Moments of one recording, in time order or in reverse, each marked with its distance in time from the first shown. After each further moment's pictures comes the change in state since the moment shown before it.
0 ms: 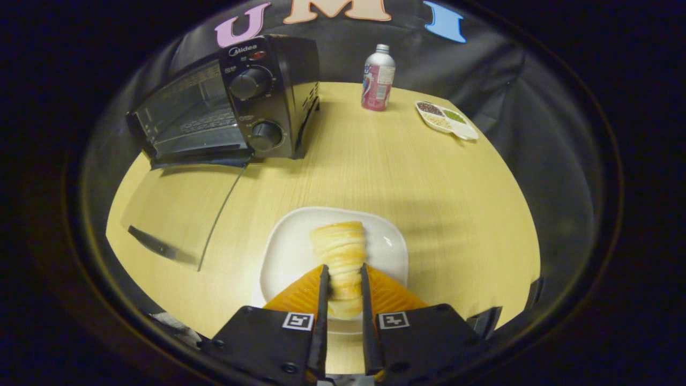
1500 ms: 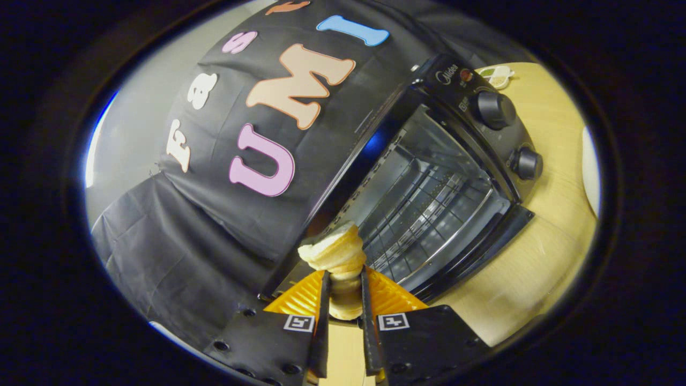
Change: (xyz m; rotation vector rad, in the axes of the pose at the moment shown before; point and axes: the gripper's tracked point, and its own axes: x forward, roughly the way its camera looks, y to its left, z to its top) arm -0.028 0.283 0.199 0.898 -0.511 0.582
